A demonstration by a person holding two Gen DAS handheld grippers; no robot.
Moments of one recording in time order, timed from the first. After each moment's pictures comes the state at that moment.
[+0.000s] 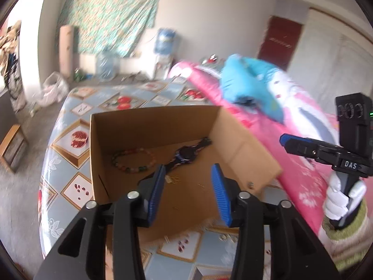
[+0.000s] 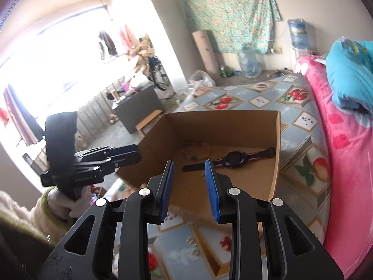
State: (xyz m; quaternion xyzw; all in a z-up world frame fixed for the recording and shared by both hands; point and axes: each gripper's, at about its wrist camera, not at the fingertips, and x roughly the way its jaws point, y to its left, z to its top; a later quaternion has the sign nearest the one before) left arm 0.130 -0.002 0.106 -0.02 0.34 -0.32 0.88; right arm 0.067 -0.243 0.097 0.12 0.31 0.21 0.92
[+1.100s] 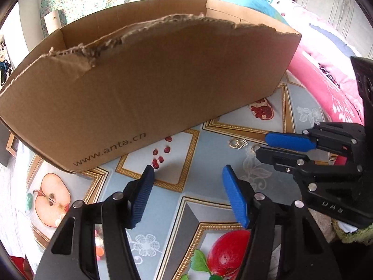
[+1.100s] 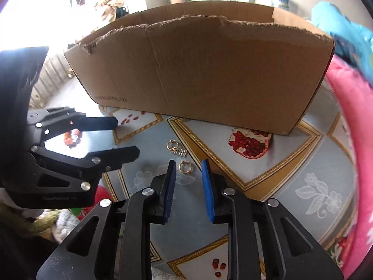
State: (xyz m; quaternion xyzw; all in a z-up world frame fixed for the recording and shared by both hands) left arm 0.085 -0.065 -0.030 0.11 0.46 -0.27 0.84; right arm 0.045 -0.153 -0.053 0.02 0.44 0.07 0.90
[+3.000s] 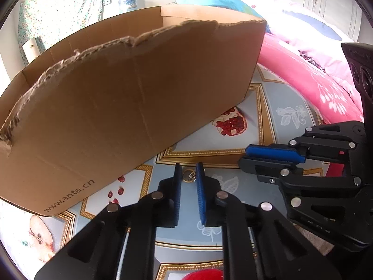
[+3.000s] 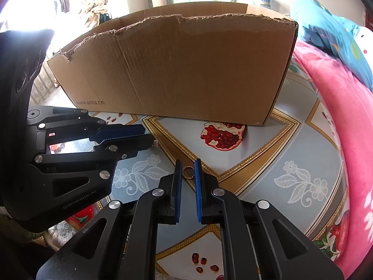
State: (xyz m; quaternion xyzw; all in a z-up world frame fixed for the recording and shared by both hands) left arm 0.078 -0.120 -0.031 0.17 0.41 -0.33 0.83; right arm 0.065 -0.173 -0.080 0.04 0.42 0.03 0.91
